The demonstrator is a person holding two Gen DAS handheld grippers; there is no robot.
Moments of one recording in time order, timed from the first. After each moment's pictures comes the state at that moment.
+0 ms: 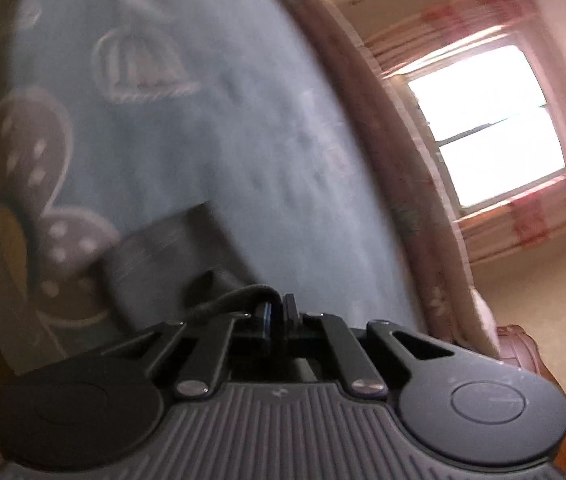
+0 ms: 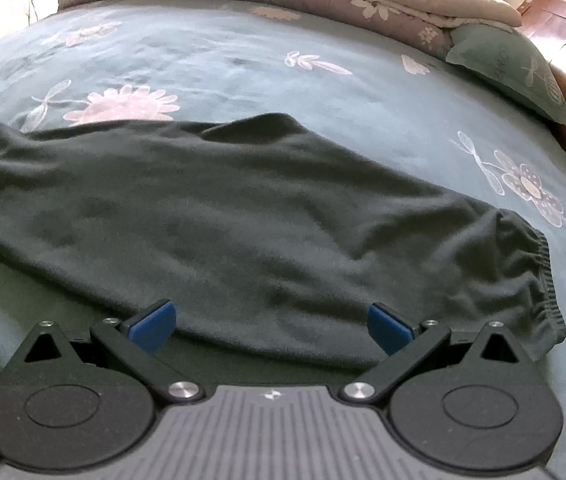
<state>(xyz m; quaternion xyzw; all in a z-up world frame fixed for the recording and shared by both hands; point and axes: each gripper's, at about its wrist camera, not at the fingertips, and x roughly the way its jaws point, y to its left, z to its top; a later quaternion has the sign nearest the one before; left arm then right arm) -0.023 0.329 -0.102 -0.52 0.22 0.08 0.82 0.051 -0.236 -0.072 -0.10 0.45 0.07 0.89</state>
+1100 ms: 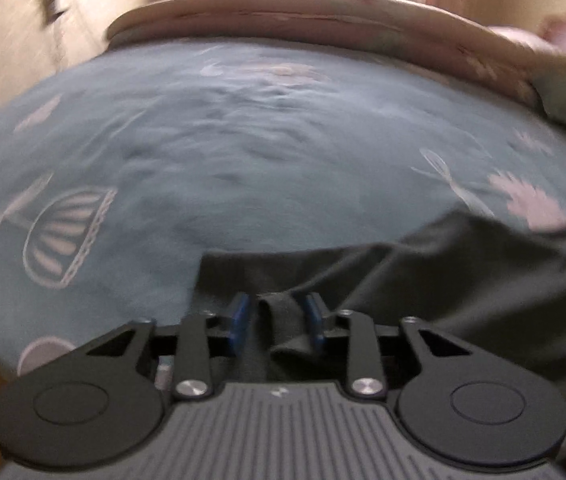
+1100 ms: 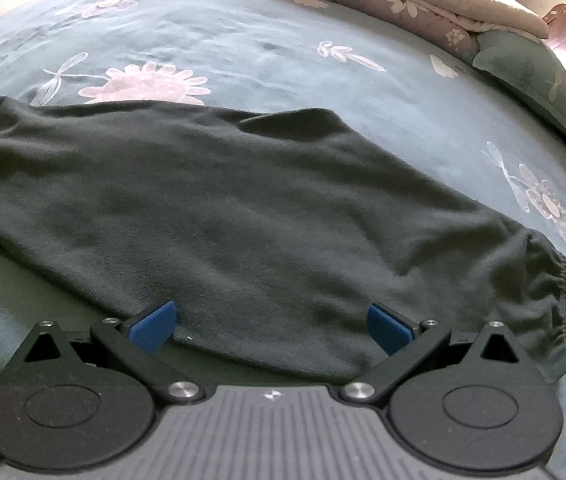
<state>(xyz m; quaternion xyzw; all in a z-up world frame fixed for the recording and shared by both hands) 0.034 0.290 -0.089 -0.05 0.38 0.06 0.92 0.067 -0.199 -0.081 -0.13 0.47 0.08 0.87</state>
